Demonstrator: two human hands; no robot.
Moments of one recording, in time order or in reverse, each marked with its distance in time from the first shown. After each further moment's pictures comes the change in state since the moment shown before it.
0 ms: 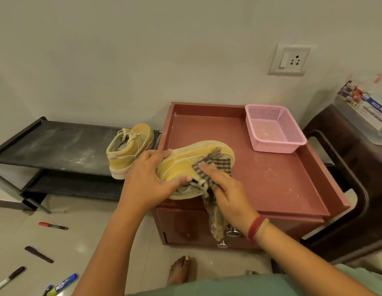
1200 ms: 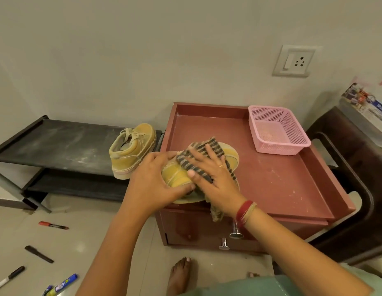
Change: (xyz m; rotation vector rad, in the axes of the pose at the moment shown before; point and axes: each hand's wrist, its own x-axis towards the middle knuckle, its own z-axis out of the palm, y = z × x) left_hand -0.003 -0.001 -0.004 0.008 -0.083 0.032; right_hand 0.033 -0.014 0.016 -0.086 -0.090 0.012
